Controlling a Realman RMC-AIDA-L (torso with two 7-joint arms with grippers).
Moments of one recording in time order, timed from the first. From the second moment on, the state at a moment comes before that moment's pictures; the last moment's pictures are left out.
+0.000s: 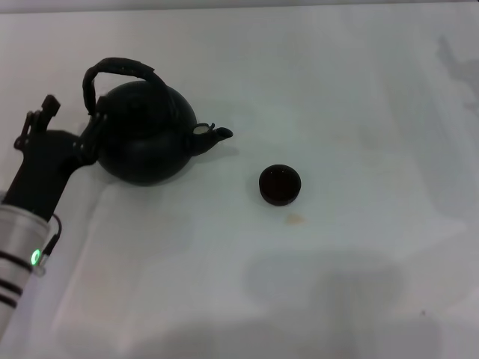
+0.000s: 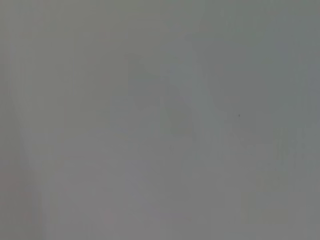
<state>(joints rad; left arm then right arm) -0.25 -2.08 2.84 0.34 -1.21 1.28 -0.23 0.56 2.02 -0.71 -0.06 2.39 1.06 -2.60</state>
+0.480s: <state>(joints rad) -0.10 -2.08 2.82 0.33 -1.32 1.45 -0.26 0.54 2.02 -0.73 -0.05 2.39 1.07 -2.60</state>
